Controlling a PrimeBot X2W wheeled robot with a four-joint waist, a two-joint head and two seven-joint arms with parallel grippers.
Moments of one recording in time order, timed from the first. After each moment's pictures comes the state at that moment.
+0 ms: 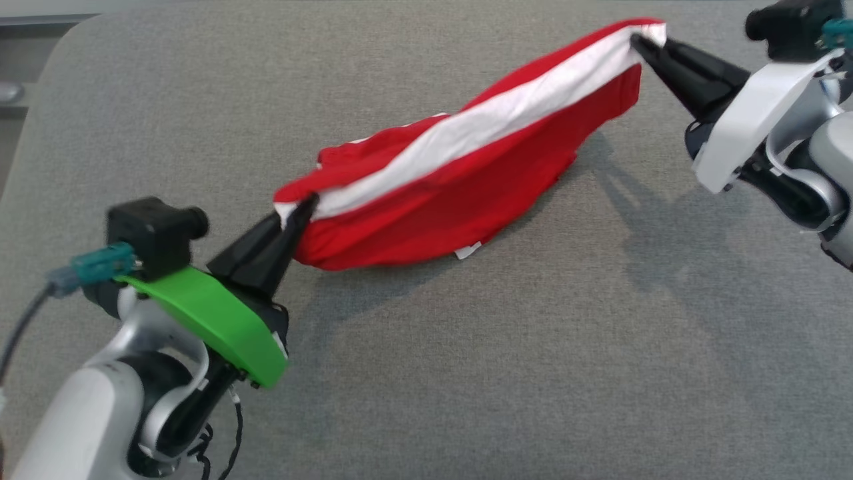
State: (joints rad) left arm -0.29 0.36 -0.35 -0.24 -0.66 -0.10 0.39; right arm -1.09 -0.71 1.06 0.37 1.02 0.13 -0.07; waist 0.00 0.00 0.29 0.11
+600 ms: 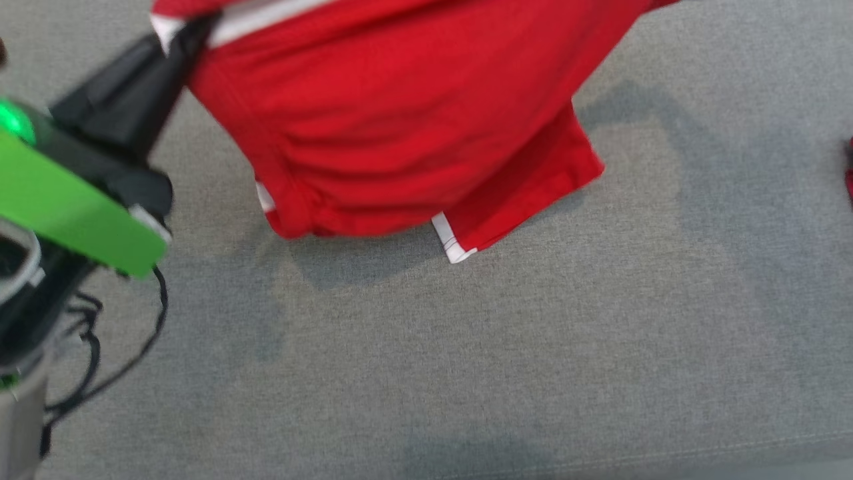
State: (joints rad) left arm -0.60 0.46 -0.17 -0.48 -0.86 -0.02 0.61; right arm -1.08 -0.90 0.68 0.07 1.29 0.13 -0.08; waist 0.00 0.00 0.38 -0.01
